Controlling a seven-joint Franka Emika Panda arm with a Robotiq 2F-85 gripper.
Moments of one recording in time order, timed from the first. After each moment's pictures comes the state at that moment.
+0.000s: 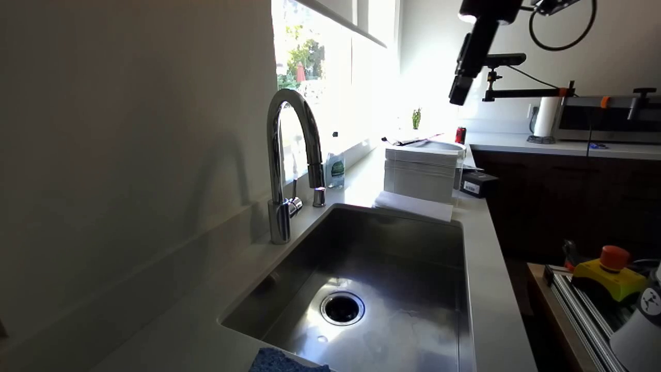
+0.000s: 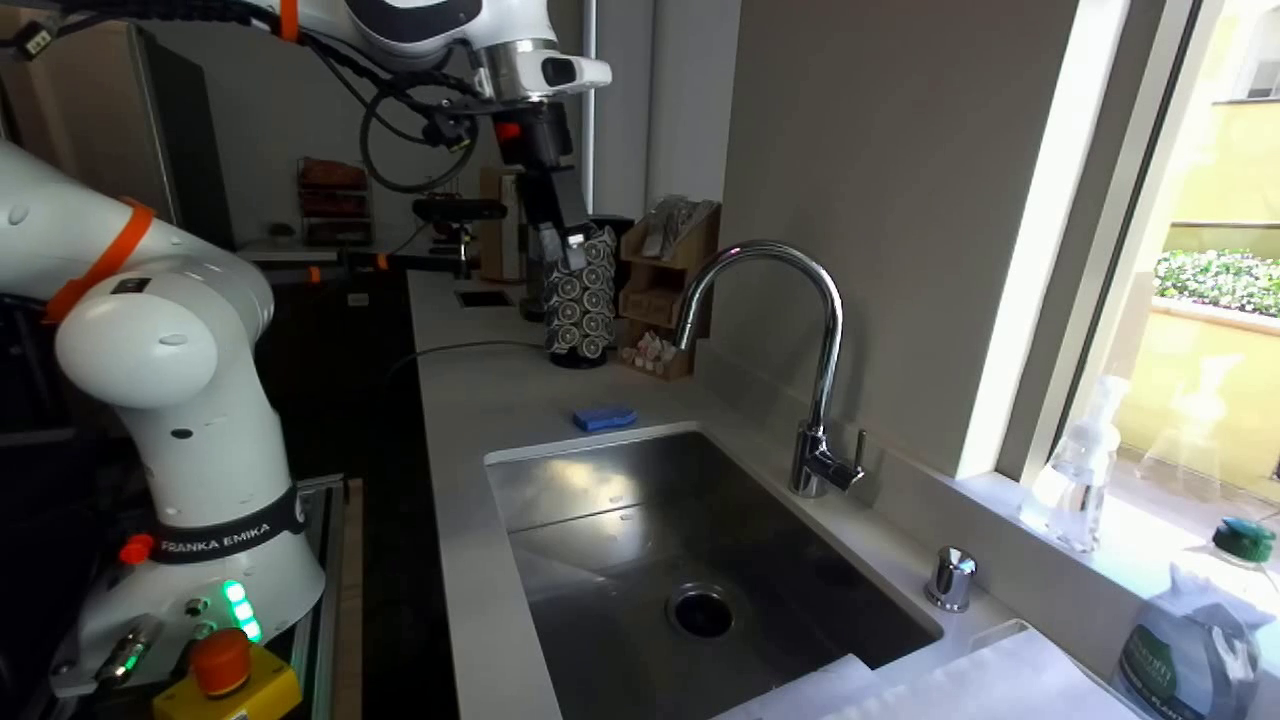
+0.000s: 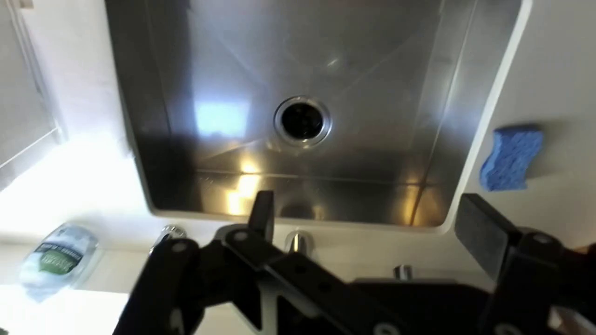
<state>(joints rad) -0.05 -0.87 -0.05 -2.59 -0.10 1.98 -0.06</state>
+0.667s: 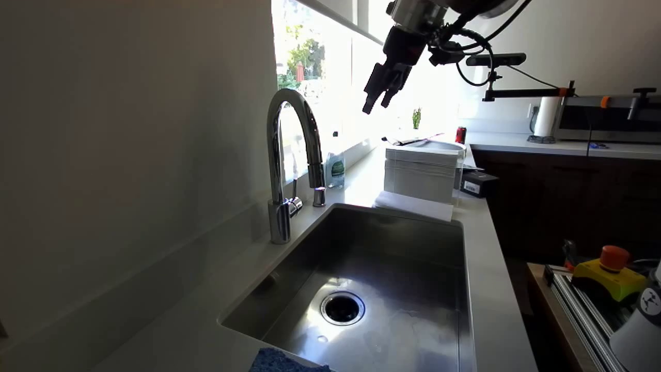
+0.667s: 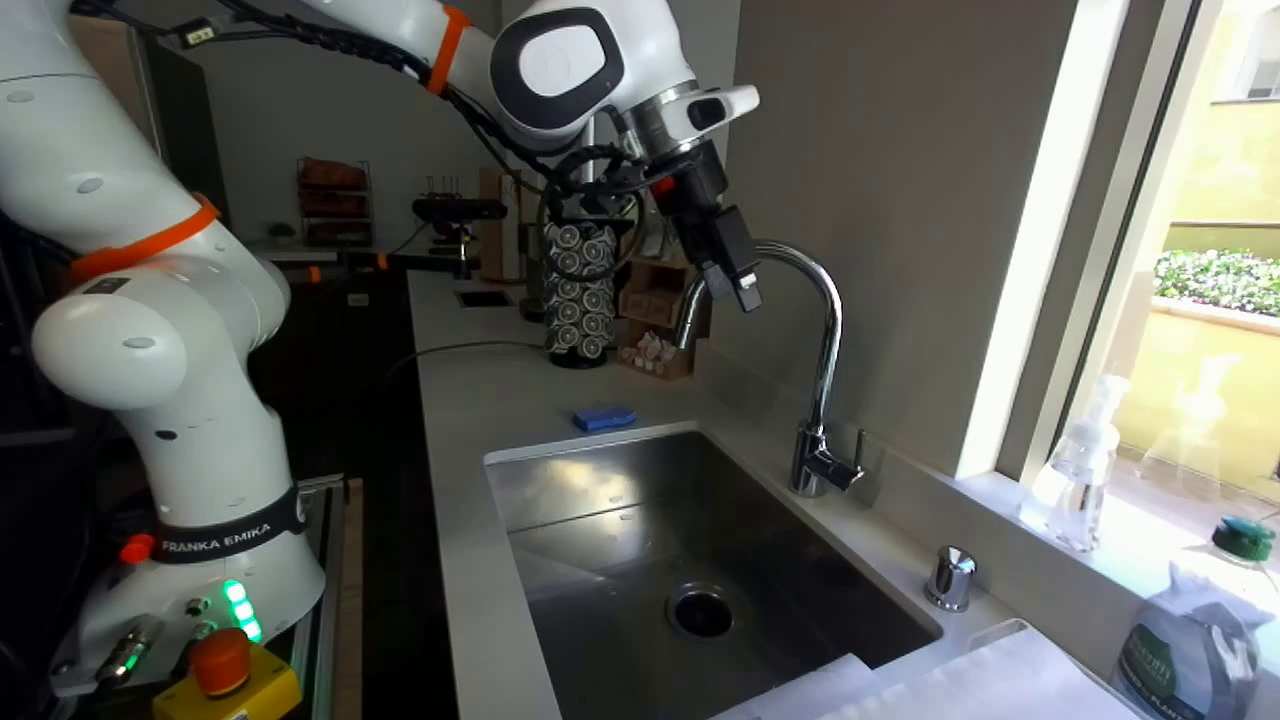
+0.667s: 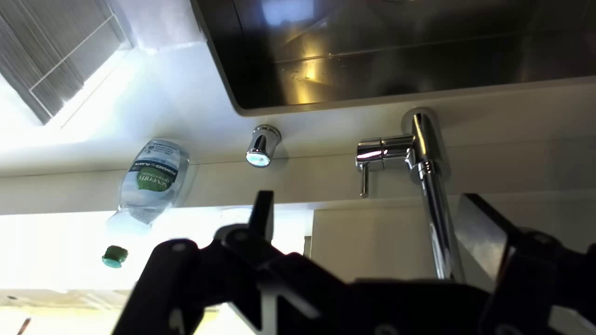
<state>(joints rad) -0.22 -0.43 -0.09 -2.45 -0.18 2.51 0.01</state>
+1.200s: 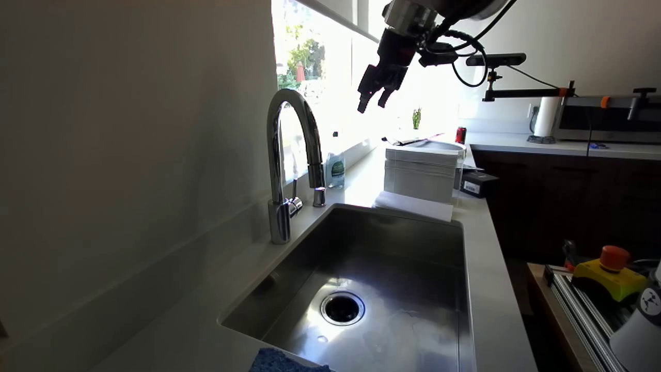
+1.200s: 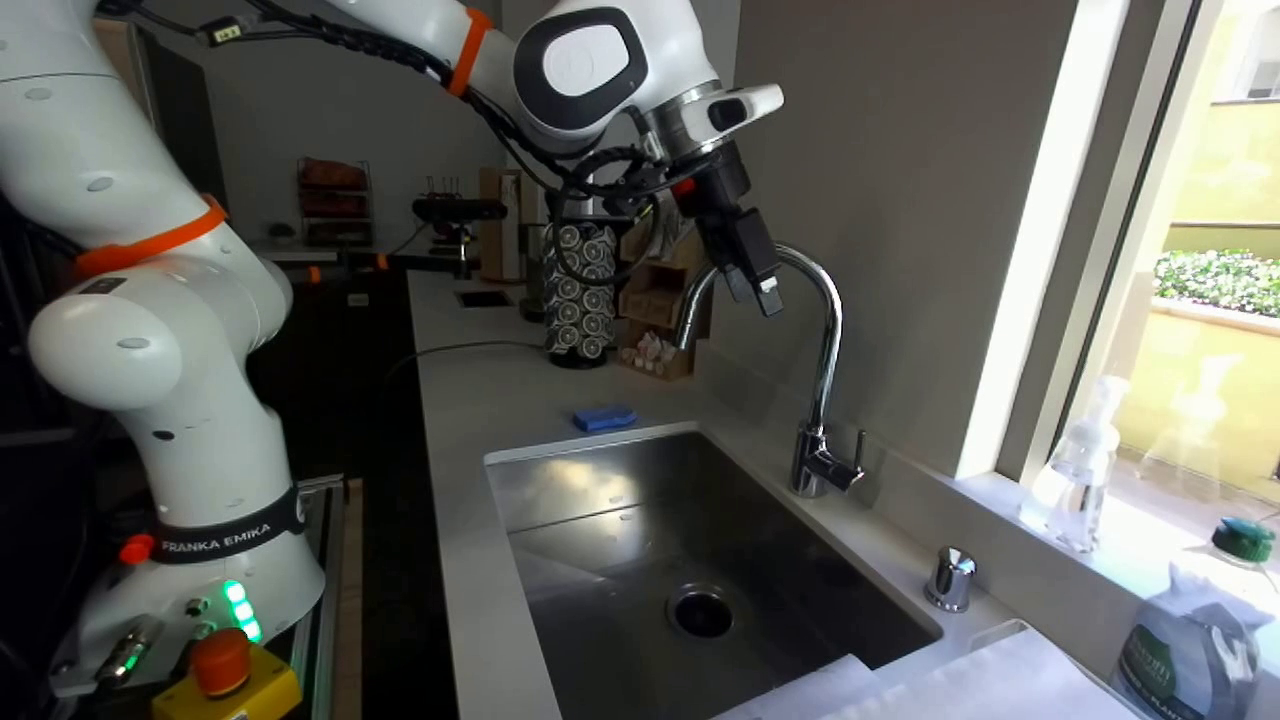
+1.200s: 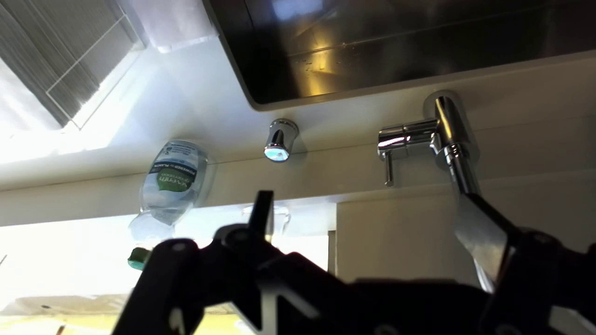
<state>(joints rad) -0.25 -0.37 -0.09 -2.40 -0.19 2.52 0.08</state>
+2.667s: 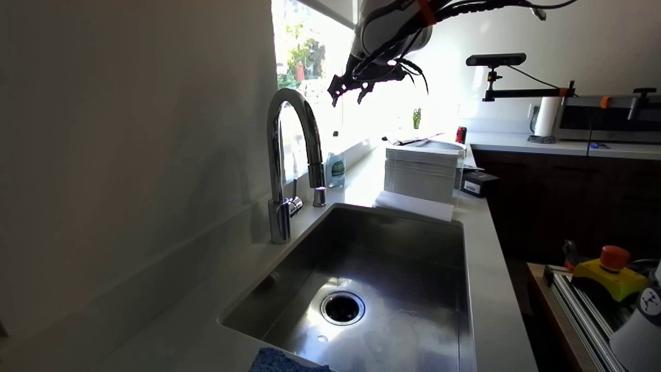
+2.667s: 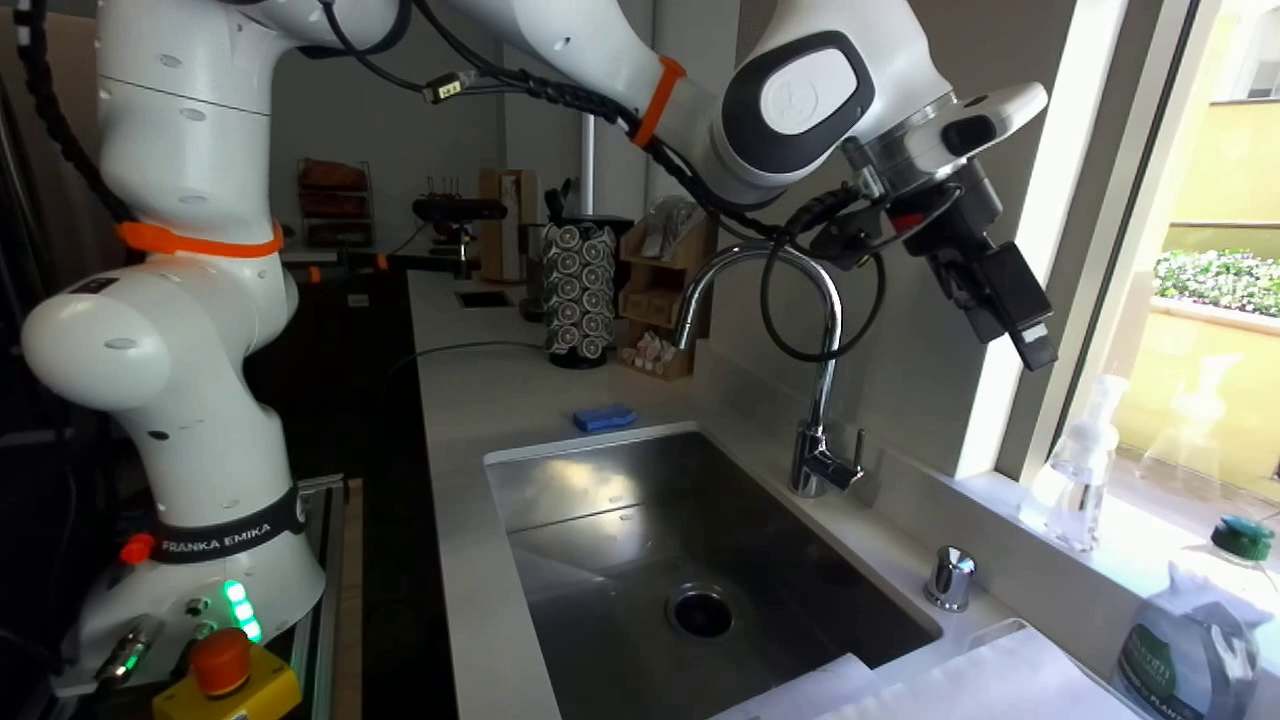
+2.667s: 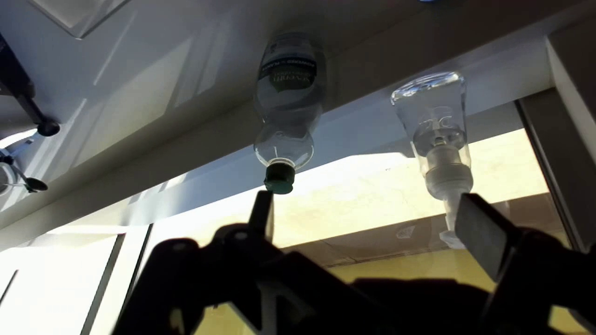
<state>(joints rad) -0.30 0.18 -0.24 -1.85 -0.23 2.66 0.29</state>
